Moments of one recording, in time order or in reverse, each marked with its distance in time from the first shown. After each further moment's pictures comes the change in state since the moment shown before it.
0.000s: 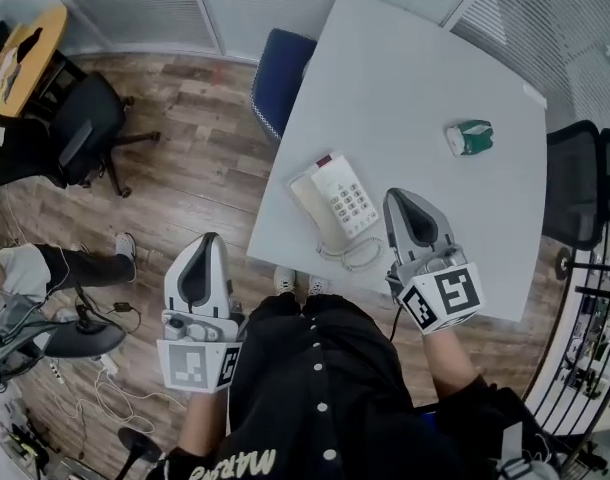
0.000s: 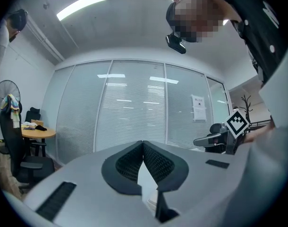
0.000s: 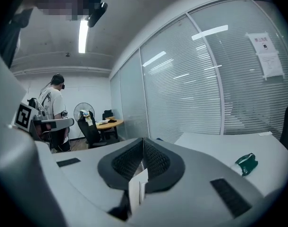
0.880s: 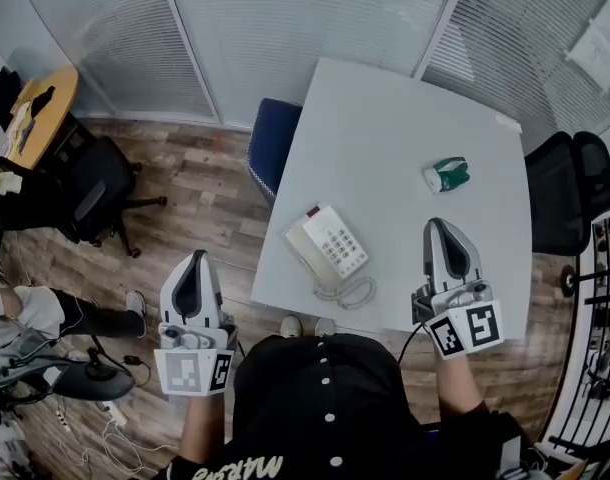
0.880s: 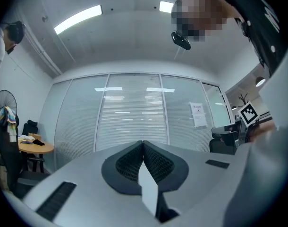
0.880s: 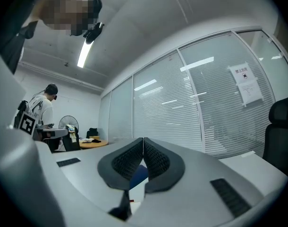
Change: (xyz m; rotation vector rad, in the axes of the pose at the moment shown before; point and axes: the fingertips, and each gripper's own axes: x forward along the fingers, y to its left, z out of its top) left arm 0.010 0.004 0.049 0.072 -0.148 0.001; right arm -0.089 -0.055 0.071 -0.024 -0.308 -0.174
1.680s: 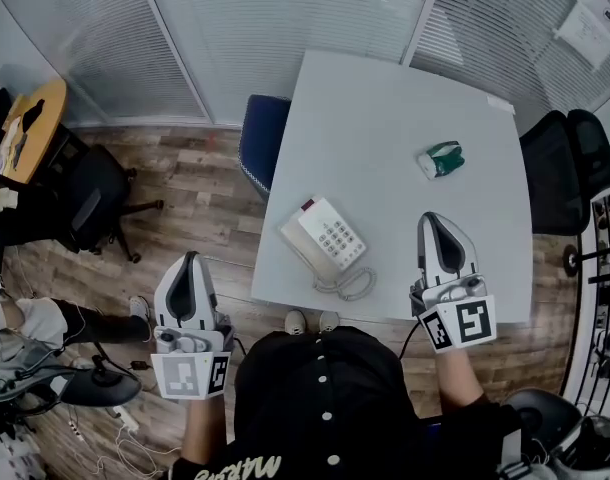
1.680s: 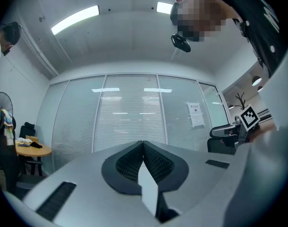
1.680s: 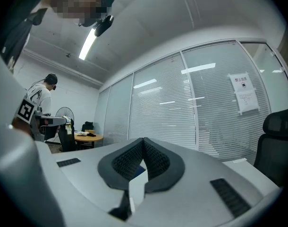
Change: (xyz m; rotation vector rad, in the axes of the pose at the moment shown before) left arm -0.003 -0.004 0.004 0.022 -0.009 -0.028; right arm -0.011 0.001 -0.013 -0.100 0.018 -0.048
